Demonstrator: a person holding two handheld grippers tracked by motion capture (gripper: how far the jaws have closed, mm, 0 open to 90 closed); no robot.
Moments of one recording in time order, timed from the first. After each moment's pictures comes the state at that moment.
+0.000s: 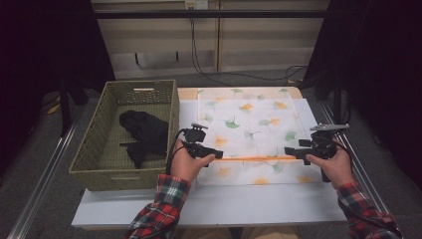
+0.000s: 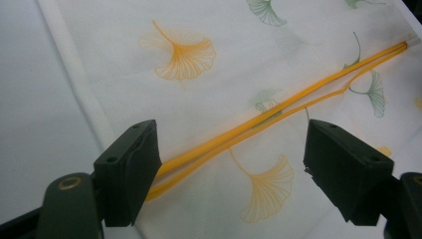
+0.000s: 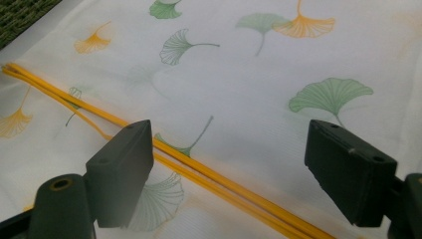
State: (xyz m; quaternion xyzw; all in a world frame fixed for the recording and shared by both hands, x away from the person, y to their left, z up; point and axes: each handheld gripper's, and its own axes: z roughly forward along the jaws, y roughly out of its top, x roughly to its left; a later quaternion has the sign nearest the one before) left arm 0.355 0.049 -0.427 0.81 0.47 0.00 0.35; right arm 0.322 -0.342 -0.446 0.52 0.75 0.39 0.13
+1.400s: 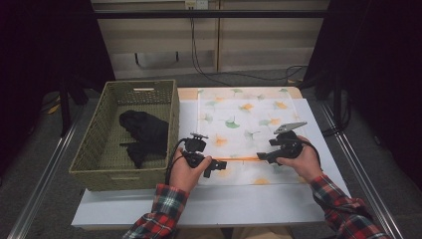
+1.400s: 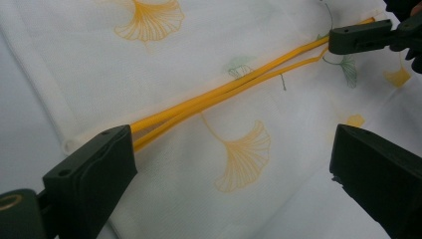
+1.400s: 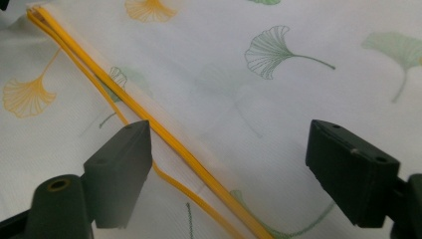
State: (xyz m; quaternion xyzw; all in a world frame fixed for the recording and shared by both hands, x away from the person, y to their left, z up) left arm 0.336 0.053 -0.442 0.81 0.46 -0.04 0.36; right arm 0.351 -0.266 -0.465 0.41 0.83 0.36 0.11
